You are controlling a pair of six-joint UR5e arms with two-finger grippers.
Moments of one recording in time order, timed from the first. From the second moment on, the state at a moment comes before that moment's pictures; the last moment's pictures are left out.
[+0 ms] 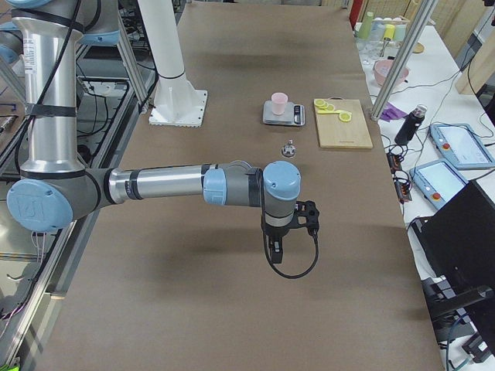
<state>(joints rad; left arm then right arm) -1.69 -1.40 -1.69 -1.43 -2.36 0.32 1.60 -1.63 1.74 -1.66 2.31 -0.10</state>
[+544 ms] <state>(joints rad) -1.69 -1.40 -1.74 -1.40 -2.36 0.31 1.56 -1.65 1.74 -1.59 2.31 -0.11</state>
